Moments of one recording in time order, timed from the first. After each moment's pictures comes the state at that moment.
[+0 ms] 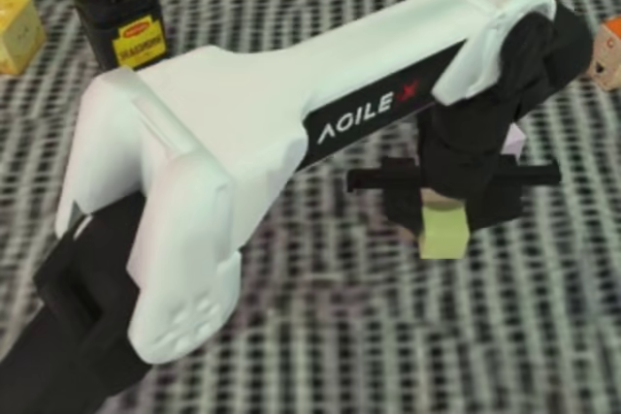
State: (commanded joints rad) left arm -0.93 2.49 2.34 -1.40 -0.02 -0.91; right arm 0.00 0.00 0.00 0.00 0.00 0.00
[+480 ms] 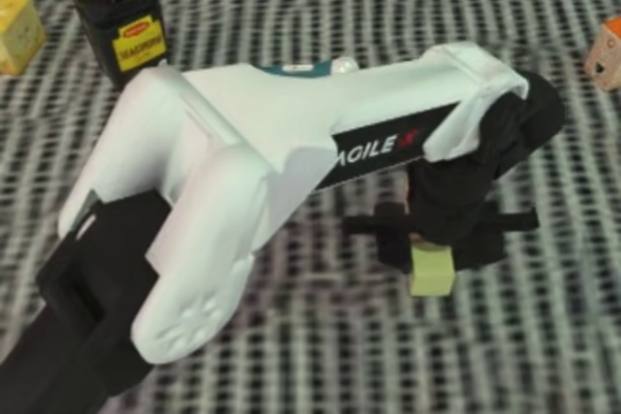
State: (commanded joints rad) left arm -0.93 2.50 2.09 -1.15 -0.02 -0.92; right arm 0.00 0.00 0.00 0.00 0.00 0.00
